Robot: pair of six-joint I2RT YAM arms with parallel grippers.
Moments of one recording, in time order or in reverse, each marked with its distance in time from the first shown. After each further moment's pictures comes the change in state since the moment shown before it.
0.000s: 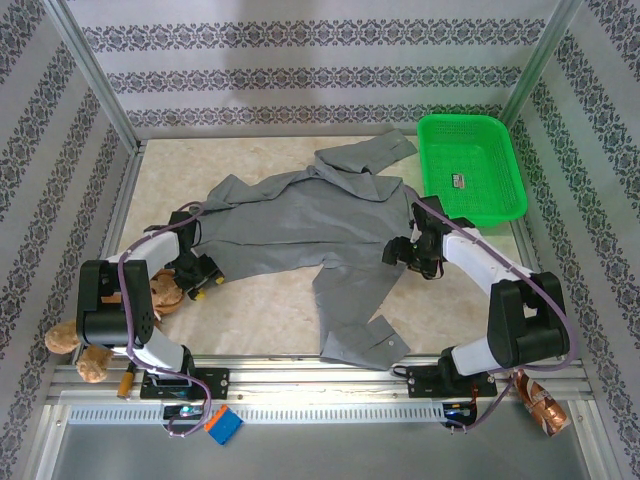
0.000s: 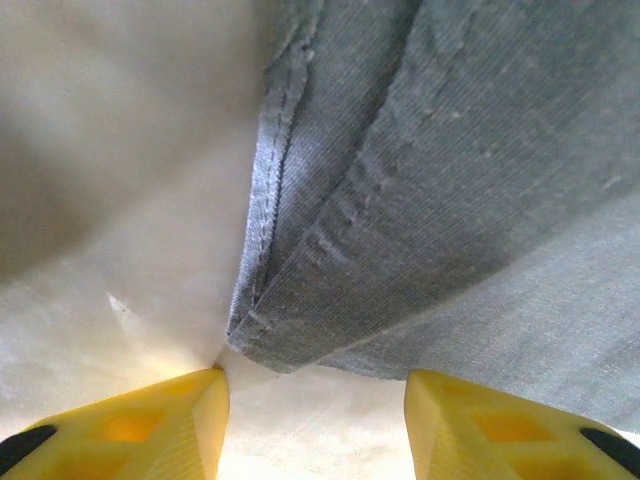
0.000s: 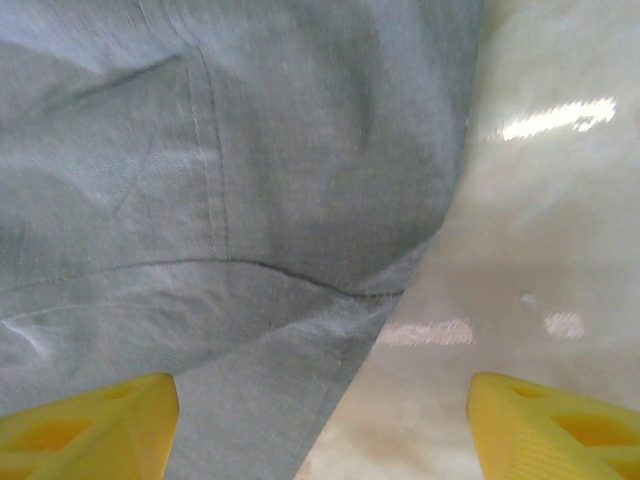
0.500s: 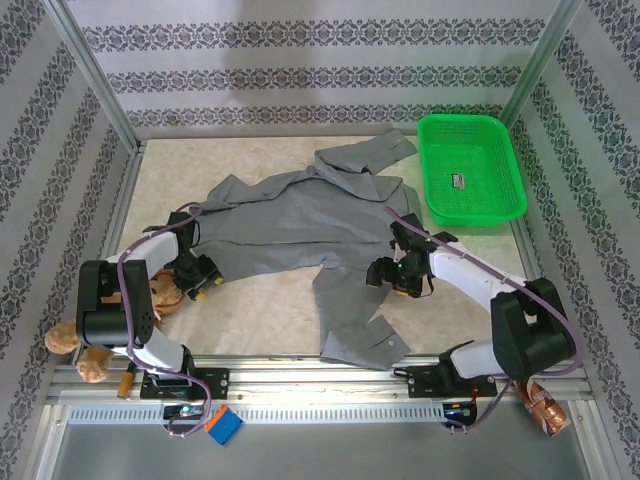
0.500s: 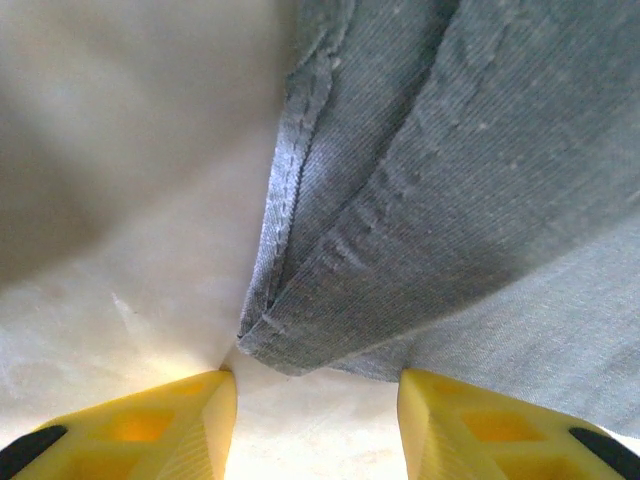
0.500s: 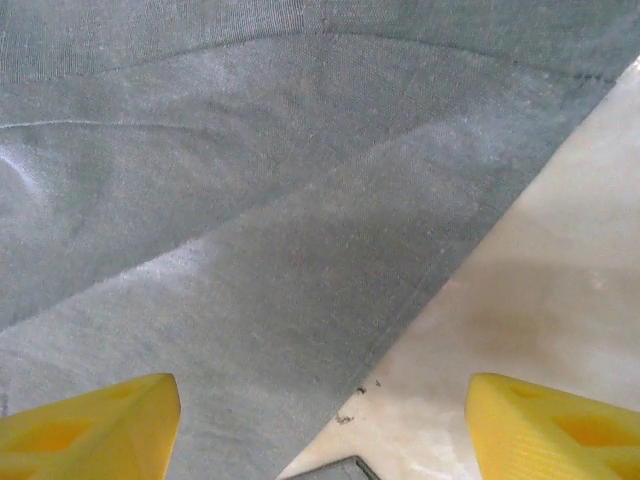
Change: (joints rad) left arm 0.008 -0.002 0.000 0.001 0.002 -0.004; right arm 0.170 -0.056 -0.089 -0.004 -0.052 0.090
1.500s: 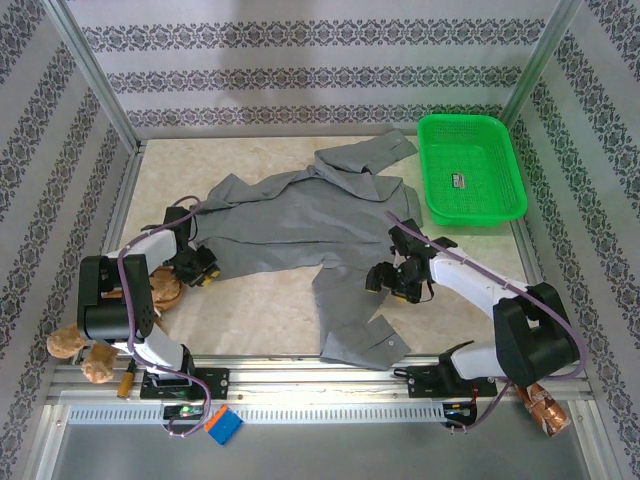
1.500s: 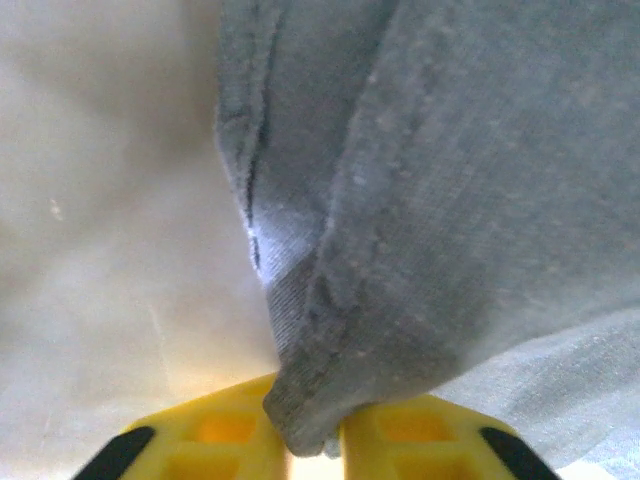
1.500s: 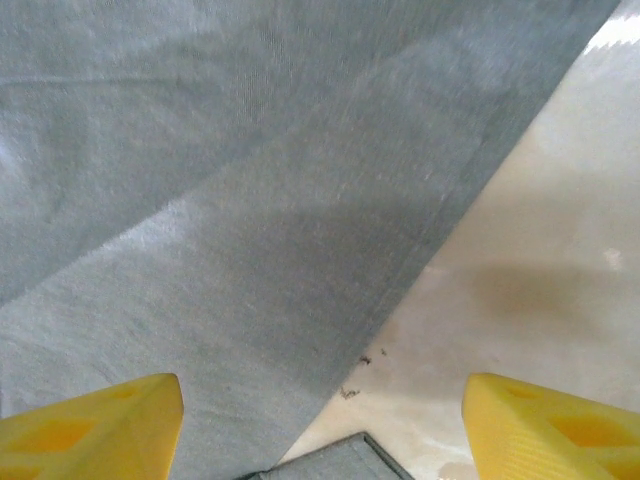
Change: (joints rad) left arm 0.026 0.034 0.006 0.134 0.052 0.018; right arm 0.040 -0.024 -0.043 0.003 -0.010 0.069
